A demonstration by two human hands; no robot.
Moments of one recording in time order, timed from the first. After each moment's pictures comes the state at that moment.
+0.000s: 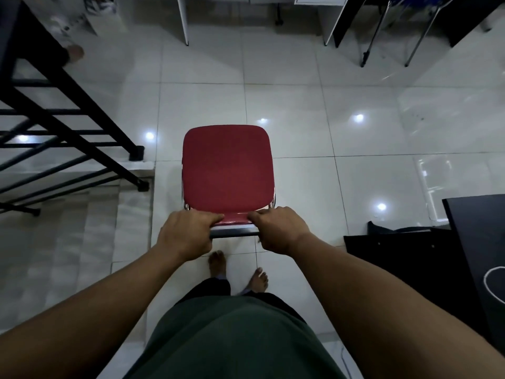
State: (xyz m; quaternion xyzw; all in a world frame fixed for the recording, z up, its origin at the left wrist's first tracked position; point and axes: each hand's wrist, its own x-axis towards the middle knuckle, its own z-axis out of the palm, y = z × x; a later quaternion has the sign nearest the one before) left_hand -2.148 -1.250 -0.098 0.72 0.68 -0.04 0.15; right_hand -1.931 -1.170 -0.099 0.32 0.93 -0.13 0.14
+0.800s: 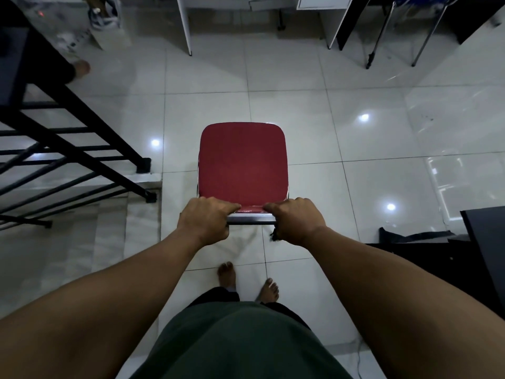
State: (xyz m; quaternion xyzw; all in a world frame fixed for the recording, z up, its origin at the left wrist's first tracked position) left_hand -2.163 -1.171 -0.089 0.76 0.65 -0.05 0.10; right_hand -1.942 -1.108 -0.101 0.39 0.91 -0.07 0.10
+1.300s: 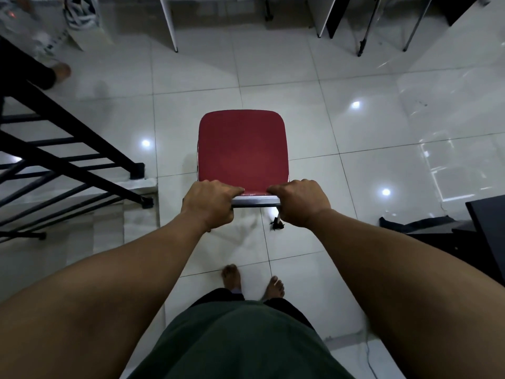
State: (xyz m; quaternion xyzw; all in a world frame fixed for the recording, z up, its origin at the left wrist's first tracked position) left_hand -2.184 -1.109 -0.091 0.77 0.63 -0.05 0.09; right_hand -1.963 -1.059 -0.102 0.43 0.90 -0.05 0.08
